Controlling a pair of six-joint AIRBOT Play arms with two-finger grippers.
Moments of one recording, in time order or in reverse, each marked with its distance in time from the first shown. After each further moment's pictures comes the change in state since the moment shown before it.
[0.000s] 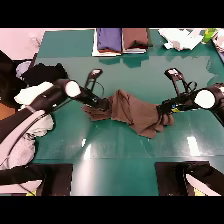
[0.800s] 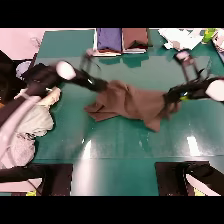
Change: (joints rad) left arm 0.131 0.047 0.228 0.030 -0.024 0.040; right arm 0.000 0.011 0.212 -0.161 0.036 -0.016
